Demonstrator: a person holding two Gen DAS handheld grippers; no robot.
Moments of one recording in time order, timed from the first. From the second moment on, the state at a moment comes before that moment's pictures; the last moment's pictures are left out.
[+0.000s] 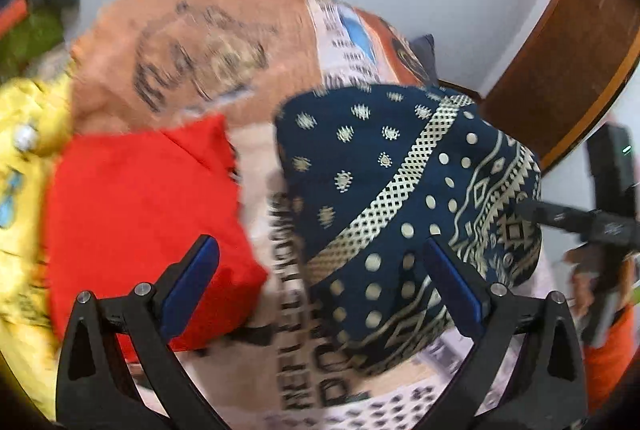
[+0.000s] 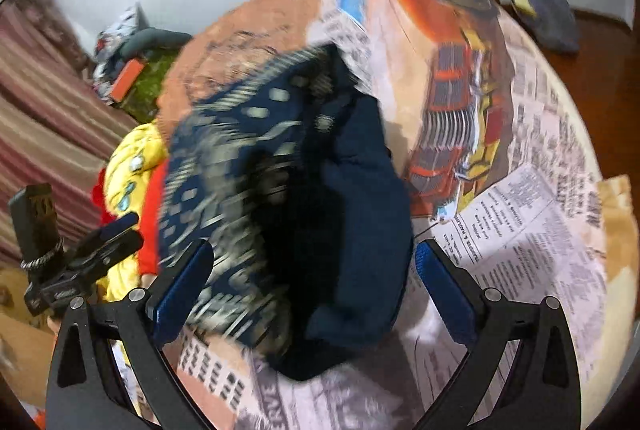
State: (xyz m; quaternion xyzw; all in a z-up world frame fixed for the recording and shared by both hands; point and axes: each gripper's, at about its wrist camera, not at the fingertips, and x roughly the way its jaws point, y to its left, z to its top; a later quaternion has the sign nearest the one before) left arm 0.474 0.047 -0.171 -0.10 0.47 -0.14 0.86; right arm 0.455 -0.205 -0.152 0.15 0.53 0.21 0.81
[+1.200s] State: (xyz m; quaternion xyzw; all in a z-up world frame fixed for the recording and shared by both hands) left arm 0.458 0.136 -0.072 -0.25 0.39 -0.23 0.86; right arm 0.449 -0.110 -0.081 0.20 0.47 0.33 0.79
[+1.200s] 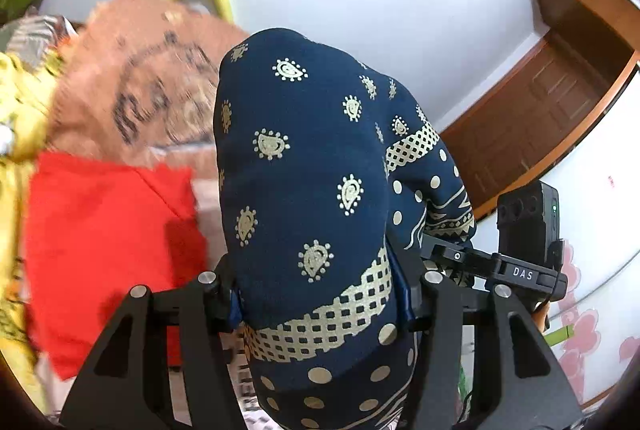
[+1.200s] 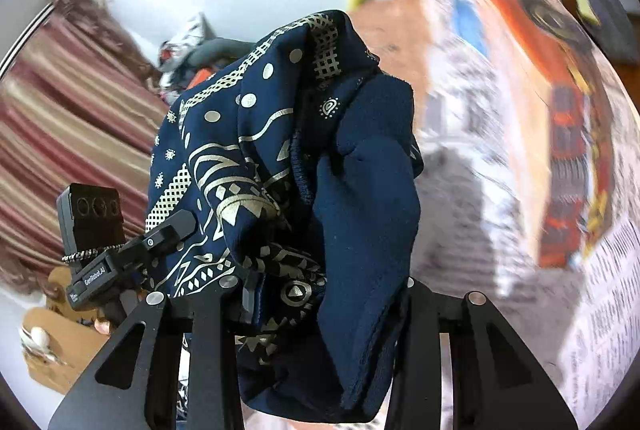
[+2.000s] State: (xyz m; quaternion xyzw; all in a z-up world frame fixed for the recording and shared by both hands) left arm 0.488 0.300 -0.237 -0.29 0.49 -0.08 0.82; right arm 0.489 0.024 -0.210 0.09 0.56 0.31 0.76
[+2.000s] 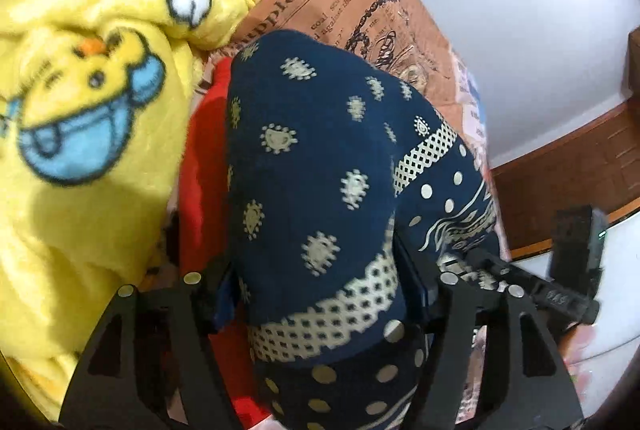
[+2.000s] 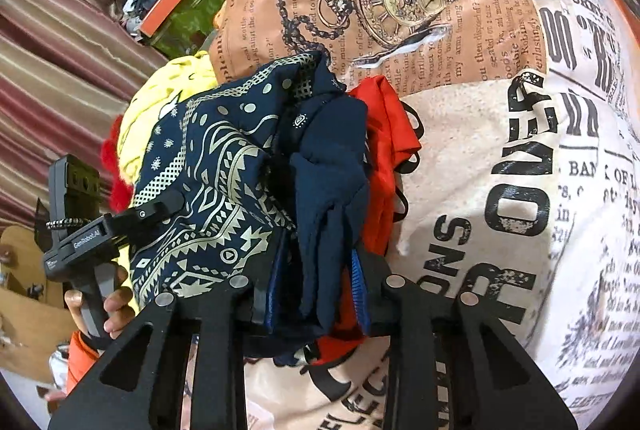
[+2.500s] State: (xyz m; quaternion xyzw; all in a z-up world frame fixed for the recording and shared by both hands) left arm 0.449 0.238 -0.210 -0.05 0.49 -0.02 0.87; right arm 0.475 0.084 -0.169 -0.02 0.49 0.30 0.82
